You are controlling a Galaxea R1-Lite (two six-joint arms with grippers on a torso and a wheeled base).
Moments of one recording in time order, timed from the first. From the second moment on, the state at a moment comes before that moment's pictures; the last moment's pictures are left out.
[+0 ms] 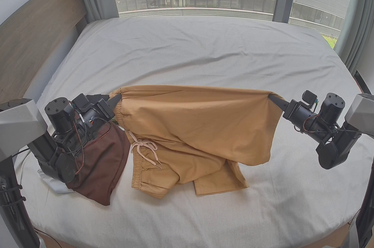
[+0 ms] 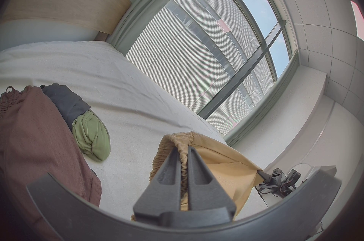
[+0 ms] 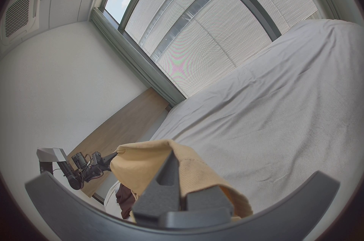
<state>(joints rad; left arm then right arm) -0.13 2.13 -0.68 -1.54 -0.29 -0.66 0.10 2.17 -0.74 -1.54 0.53 0.61</state>
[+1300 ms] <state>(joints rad) -0.13 2.41 -1.03 -1.54 -0.26 -0.76 0.06 2.47 -1.12 -1.53 0.53 0.67</state>
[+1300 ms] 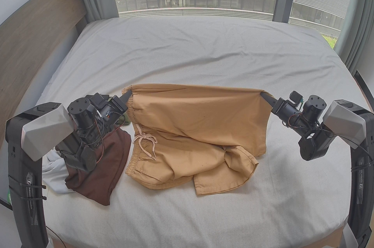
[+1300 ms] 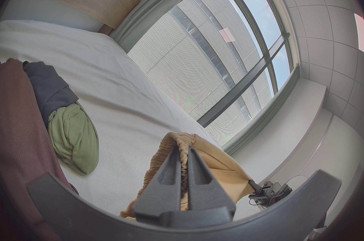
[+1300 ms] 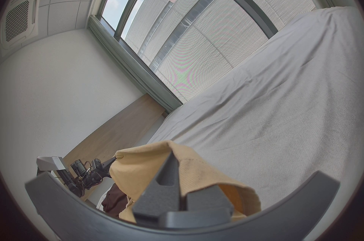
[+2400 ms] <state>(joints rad) -0.14 2.32 -0.81 -1.54 -0.26 -0.74 0.06 2.30 -0.72 -1.54 0.51 0.62</state>
